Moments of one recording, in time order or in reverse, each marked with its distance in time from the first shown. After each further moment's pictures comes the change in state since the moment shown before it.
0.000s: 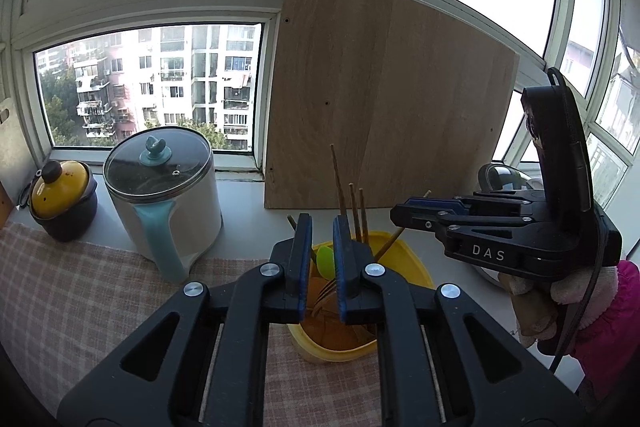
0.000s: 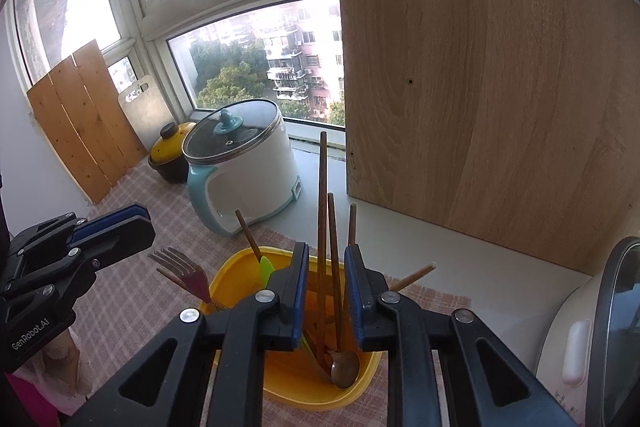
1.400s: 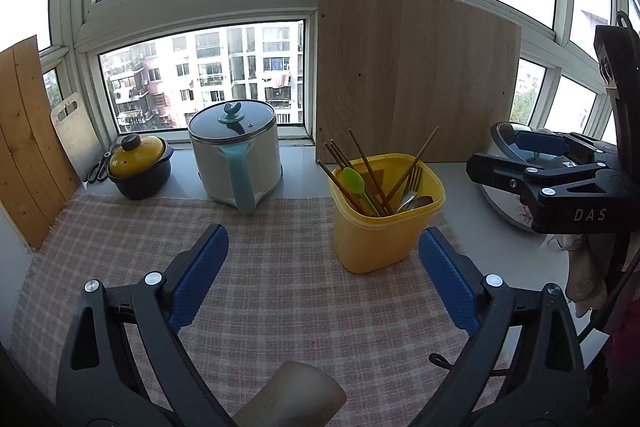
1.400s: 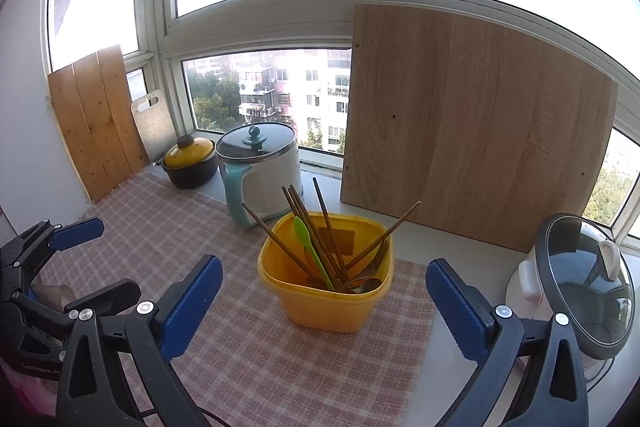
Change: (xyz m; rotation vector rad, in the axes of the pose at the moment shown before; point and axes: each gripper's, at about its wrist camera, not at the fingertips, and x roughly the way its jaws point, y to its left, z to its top) left arm -0.106 -0.009 -0.074 0.054 0.019 0.190; right arm -0.103 0.080 -0.069 -0.030 -0.160 -0.163
